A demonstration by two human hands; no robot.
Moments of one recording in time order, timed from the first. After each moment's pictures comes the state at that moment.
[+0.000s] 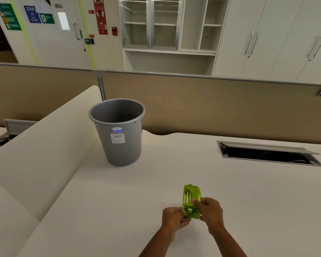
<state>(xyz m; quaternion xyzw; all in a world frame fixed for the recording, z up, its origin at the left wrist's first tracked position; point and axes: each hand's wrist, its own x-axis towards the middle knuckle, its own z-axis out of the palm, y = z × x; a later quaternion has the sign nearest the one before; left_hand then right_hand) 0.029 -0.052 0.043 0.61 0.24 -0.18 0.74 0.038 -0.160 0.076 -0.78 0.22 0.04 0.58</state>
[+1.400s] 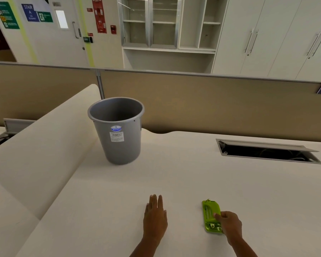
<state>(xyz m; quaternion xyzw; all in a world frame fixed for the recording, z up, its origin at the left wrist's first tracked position) 0.012 -0.011 0.017 0.99 0.03 0.08 0.11 0.038 -0.231 0.013 -0.82 0.30 0.04 0.49</state>
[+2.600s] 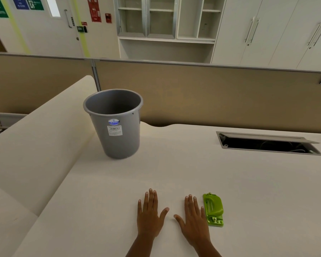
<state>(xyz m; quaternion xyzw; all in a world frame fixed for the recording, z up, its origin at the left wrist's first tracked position) 0.015 0.009 -0.021 0.97 0.01 0.23 0.10 0.016 -0.140 -0.014 -0.99 0.00 -0.08 0.06</state>
